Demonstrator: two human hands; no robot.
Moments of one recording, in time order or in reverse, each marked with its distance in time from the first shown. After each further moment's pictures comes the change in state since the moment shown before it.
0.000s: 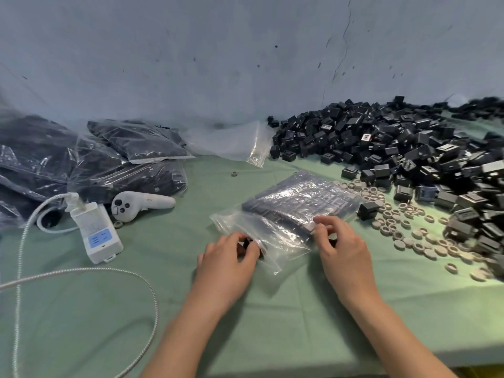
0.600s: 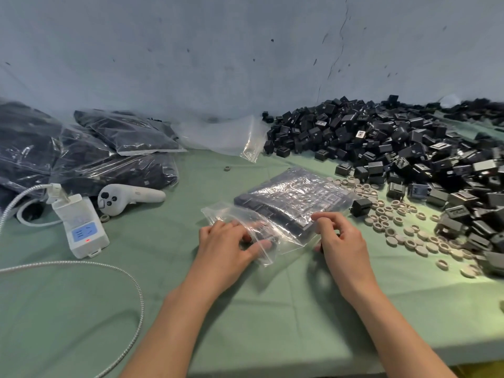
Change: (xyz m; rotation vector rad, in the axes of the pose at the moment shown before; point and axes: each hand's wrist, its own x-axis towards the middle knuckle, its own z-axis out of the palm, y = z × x) left_hand 0.022 0.003 0.008 0.133 -0.035 0.290; right_hand 0.006 -0.005 -0.012 0.305 -0.036 0.220
